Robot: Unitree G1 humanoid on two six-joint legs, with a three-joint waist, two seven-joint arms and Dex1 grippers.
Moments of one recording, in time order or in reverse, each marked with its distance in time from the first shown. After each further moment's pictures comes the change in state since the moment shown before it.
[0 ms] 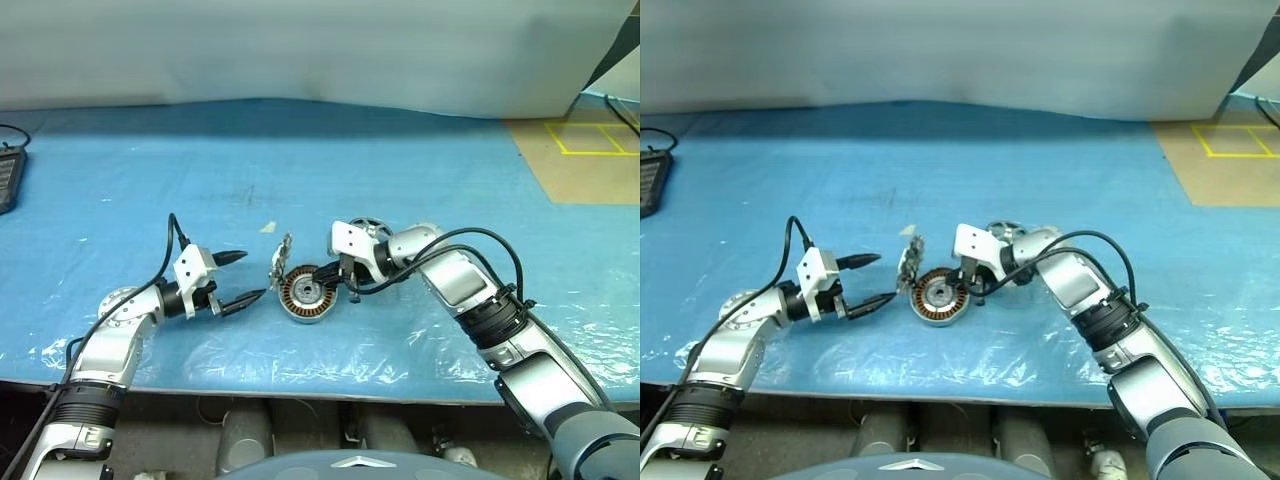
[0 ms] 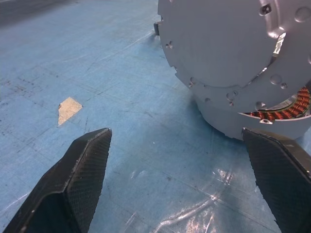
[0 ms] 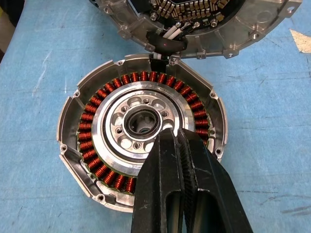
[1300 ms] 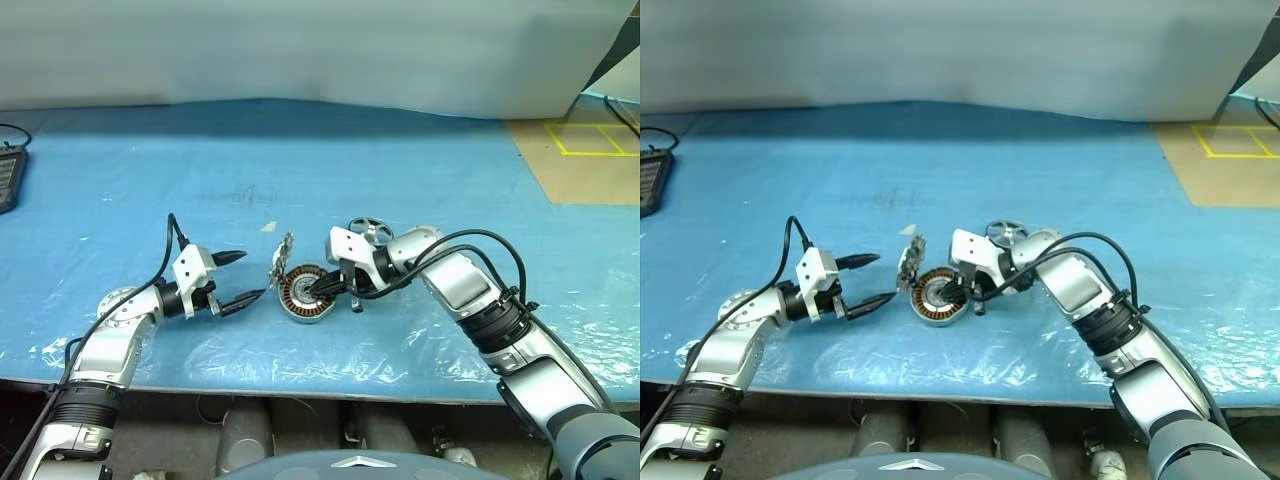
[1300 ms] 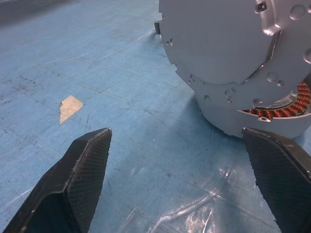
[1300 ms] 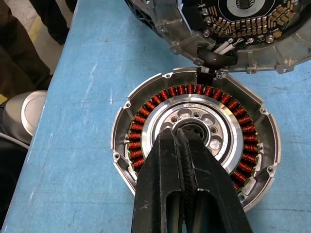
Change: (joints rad) left arm 0.002 0.005 0.000 0.000 0.000 -0.001 0.005; right arm 0.011 -0.002 0.007 -0.073 0.058 0.105 0.073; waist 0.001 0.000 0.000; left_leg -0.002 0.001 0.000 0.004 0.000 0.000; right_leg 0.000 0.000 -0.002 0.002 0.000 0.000
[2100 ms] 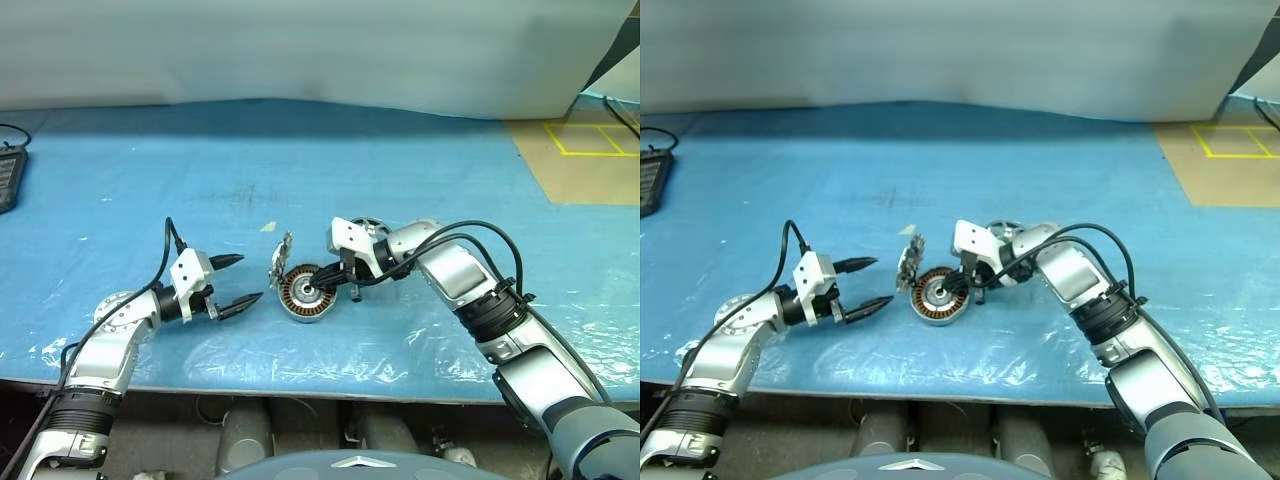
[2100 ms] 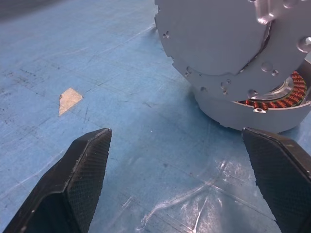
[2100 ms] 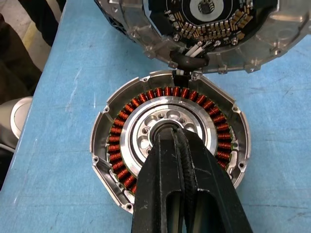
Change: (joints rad) left arm 0.023 0.009 0.003 -0.019 -0.002 0.001 0.012; right arm -0.046 0.011 -0.011 0.087 0.013 -0.036 -0.008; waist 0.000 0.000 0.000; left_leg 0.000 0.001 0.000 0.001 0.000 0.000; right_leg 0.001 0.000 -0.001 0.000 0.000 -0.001
